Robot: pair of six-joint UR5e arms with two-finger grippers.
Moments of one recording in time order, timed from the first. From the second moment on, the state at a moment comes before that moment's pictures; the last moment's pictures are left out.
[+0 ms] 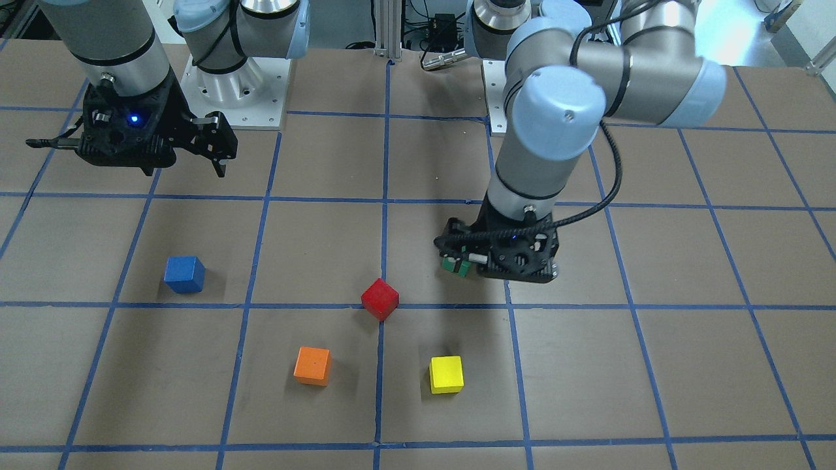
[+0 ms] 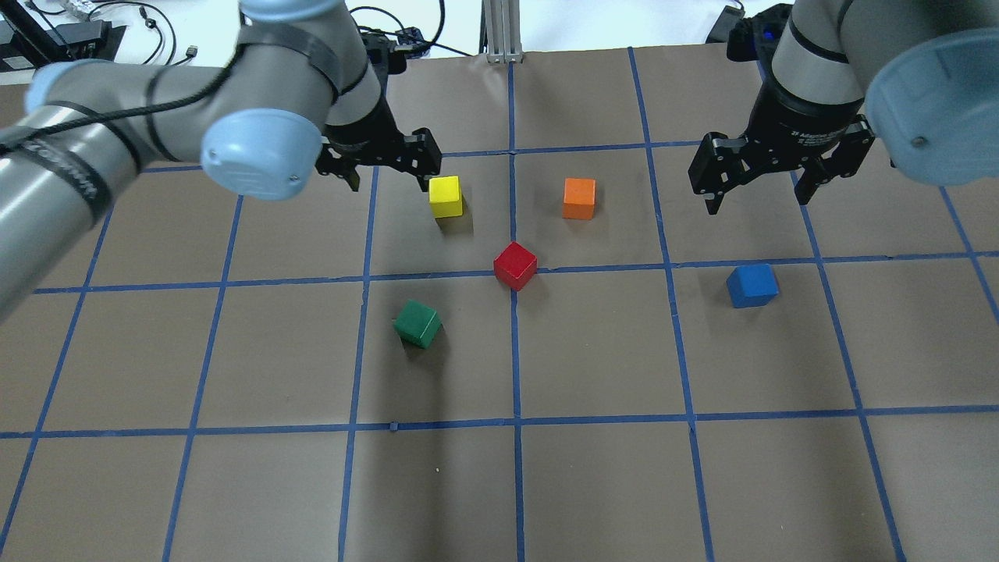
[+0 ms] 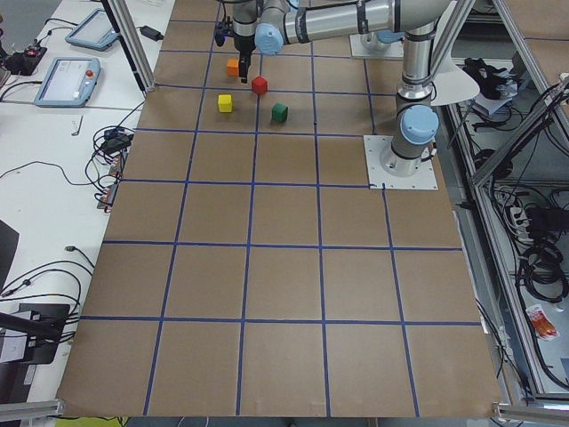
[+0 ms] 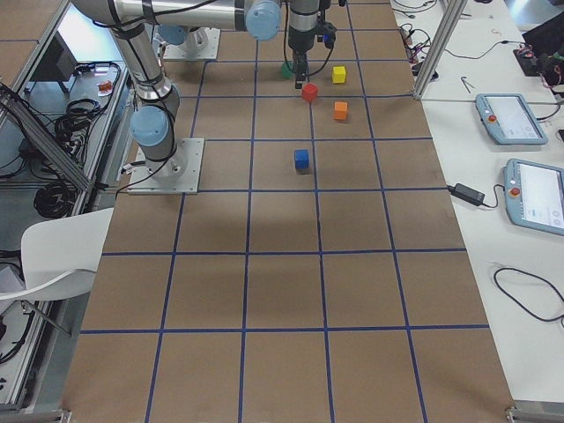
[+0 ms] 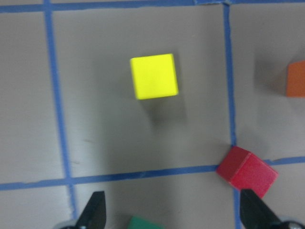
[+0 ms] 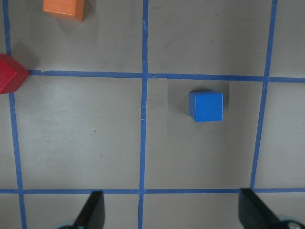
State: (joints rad) left arm -1.68 -1.80 -1.56 -1.29 1.56 -0.01; right arm 1.56 -1.58 1.65 -1.60 -1.63 -0.05
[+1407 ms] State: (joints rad) left arm -1.56 -1.66 -1.41 -1.60 1.57 0.23; right arm 1.83 -1.31 1.63 -1.94 -1.52 0.73
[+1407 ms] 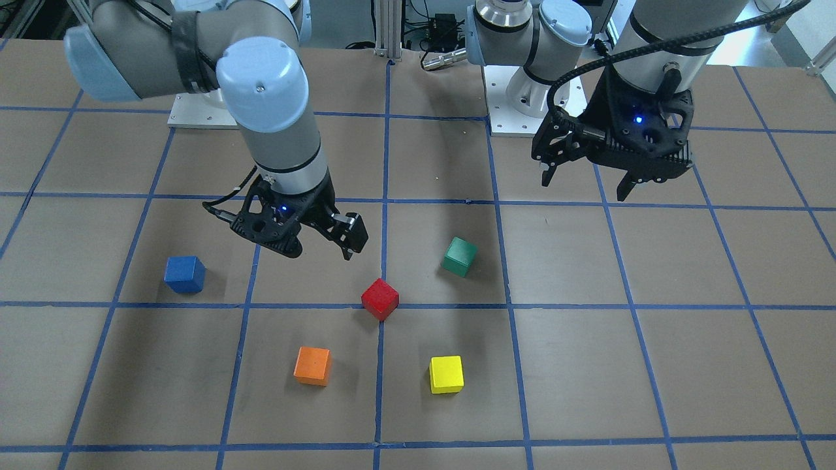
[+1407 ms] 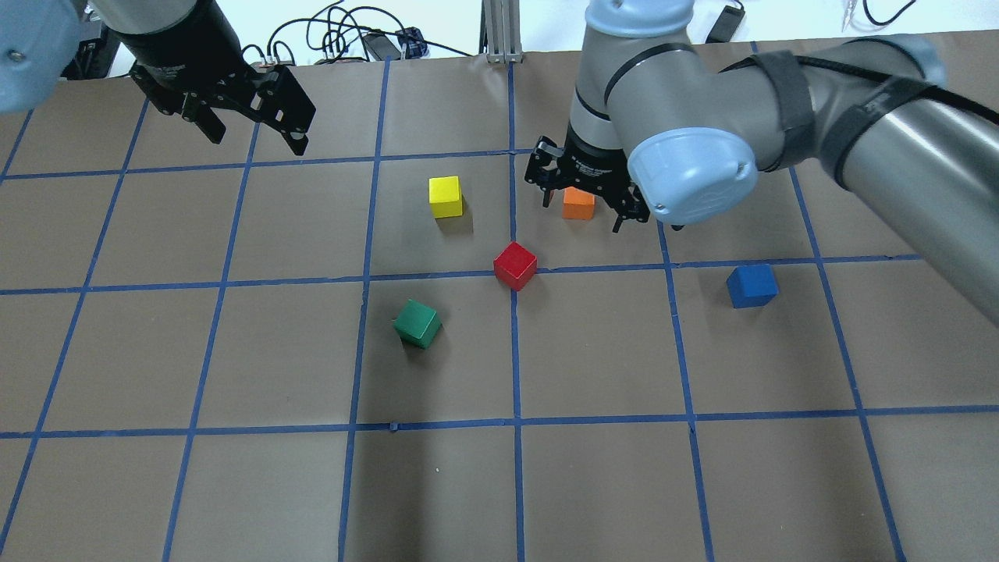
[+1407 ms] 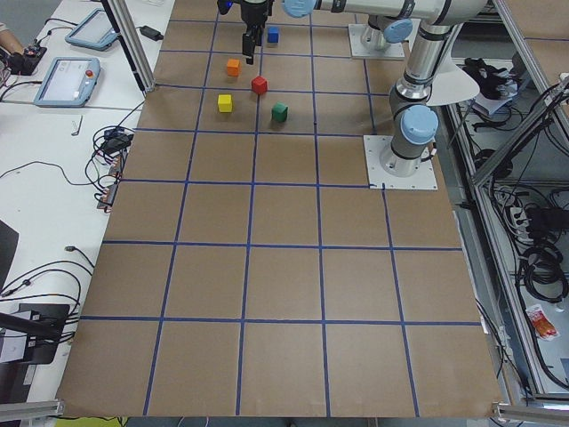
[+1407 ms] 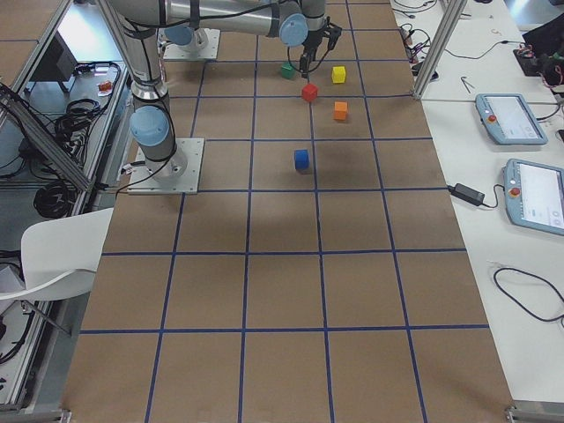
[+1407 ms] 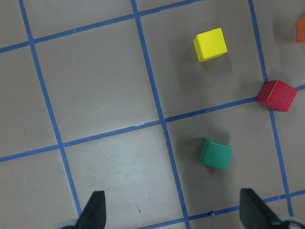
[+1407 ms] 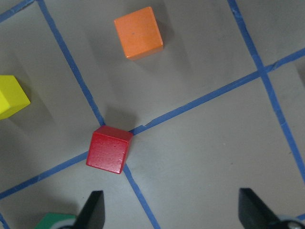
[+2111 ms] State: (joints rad) left arm -1.57 -1.66 -1.38 -1.64 1.58 0.23; right arm 1.89 -1.14 1.63 -2.08 -1.51 0.90
